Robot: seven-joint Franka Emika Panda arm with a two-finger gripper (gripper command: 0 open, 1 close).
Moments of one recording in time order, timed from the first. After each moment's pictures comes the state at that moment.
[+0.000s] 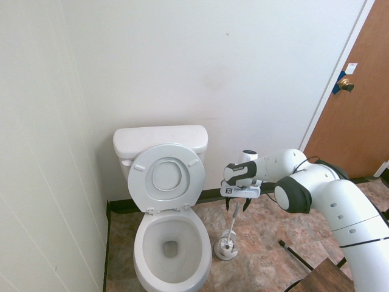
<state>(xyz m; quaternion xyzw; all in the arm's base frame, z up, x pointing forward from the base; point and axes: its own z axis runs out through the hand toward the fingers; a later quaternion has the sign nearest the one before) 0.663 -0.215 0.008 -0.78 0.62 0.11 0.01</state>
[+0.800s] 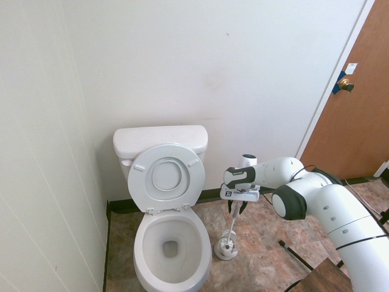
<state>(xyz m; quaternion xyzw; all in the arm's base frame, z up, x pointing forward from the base) 0.668 -0.223 -0.020 -0.77 0.63 0.11 0.02</state>
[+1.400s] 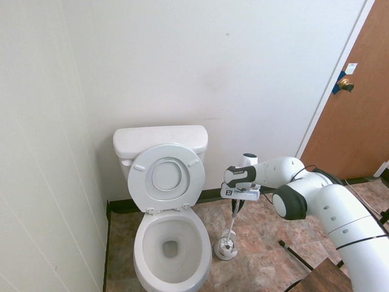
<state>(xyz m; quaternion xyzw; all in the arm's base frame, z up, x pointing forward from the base) 0.669 -0.229 -0.017 -0.77 0.62 0.11 0.02</state>
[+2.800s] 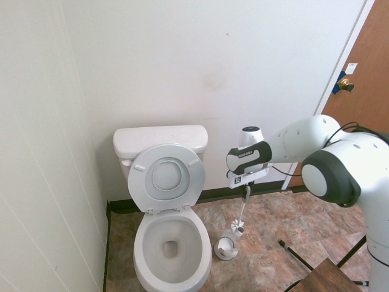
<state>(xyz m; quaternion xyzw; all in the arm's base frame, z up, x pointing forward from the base) 0.593 -0.140 0.236 -0.89 0.44 0.04 -0.06</state>
